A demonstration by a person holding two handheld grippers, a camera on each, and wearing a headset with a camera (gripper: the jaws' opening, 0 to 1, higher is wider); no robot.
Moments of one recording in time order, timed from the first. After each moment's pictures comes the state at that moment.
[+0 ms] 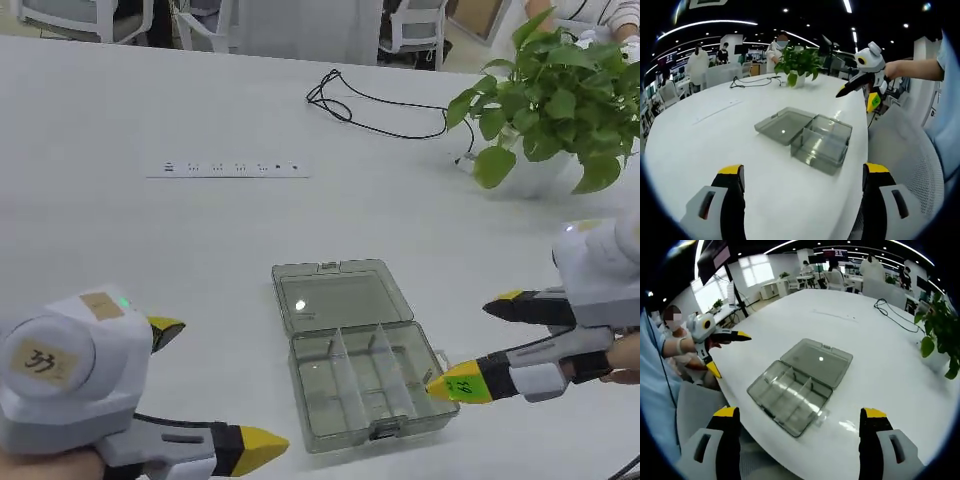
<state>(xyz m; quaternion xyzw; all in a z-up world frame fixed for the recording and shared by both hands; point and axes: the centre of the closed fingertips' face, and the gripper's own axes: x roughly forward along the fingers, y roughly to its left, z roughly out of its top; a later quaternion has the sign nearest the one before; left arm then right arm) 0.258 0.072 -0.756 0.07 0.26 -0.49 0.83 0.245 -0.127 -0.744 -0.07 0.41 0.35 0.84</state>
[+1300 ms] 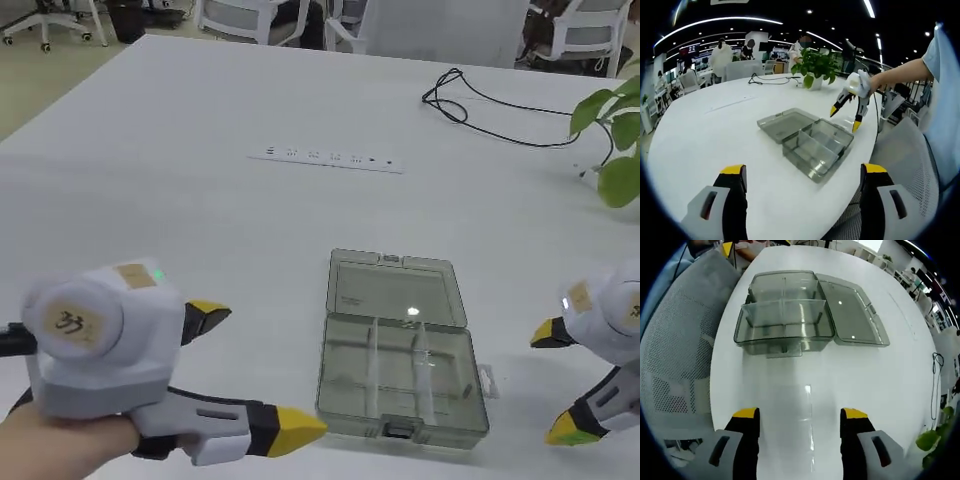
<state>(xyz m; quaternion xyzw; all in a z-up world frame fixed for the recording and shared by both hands) 0.234 0.046 -0.751 0.04 0.27 -0.39 0.88 0.283 -0.214 -0.845 -0.43 0.41 0.54 0.59</state>
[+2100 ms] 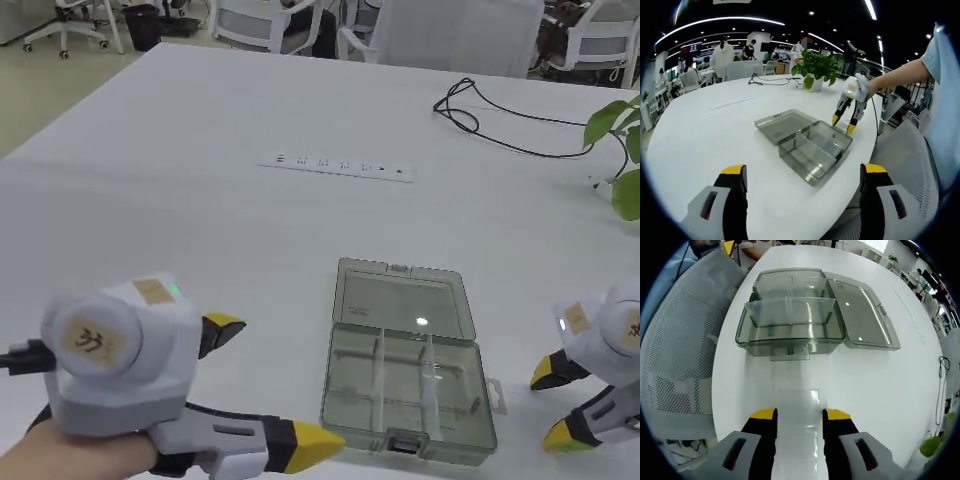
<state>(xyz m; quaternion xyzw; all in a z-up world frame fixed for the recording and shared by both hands) 0.233 0.033 -0.751 0.03 0.27 -0.39 0.88 0.275 -0.212 -0.853 -0.42 0.42 0.56 0.58</state>
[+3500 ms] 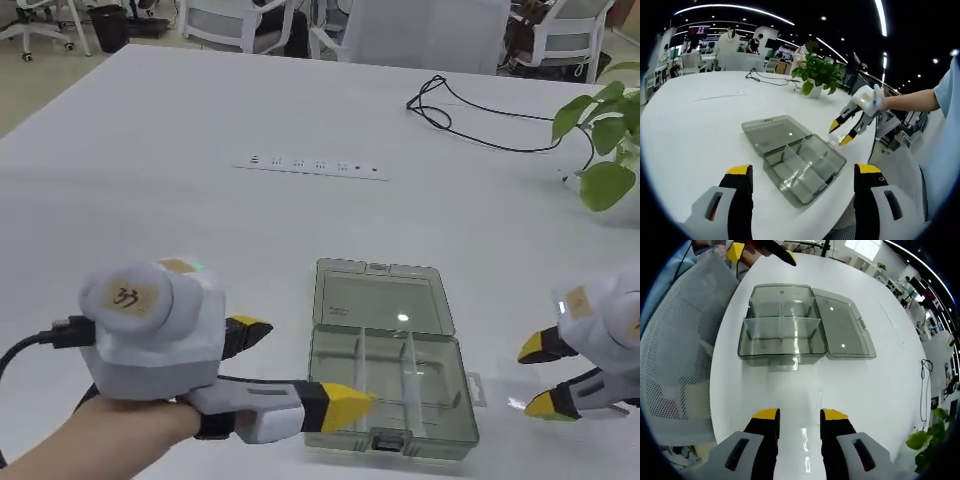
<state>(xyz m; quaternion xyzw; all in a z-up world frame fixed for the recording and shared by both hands) 0.259 -0.013 -0.745 -0.07 0.29 -0.40 0.87 0.283 -0.209 -0.815 -0.44 0.36 0.52 0.63</state>
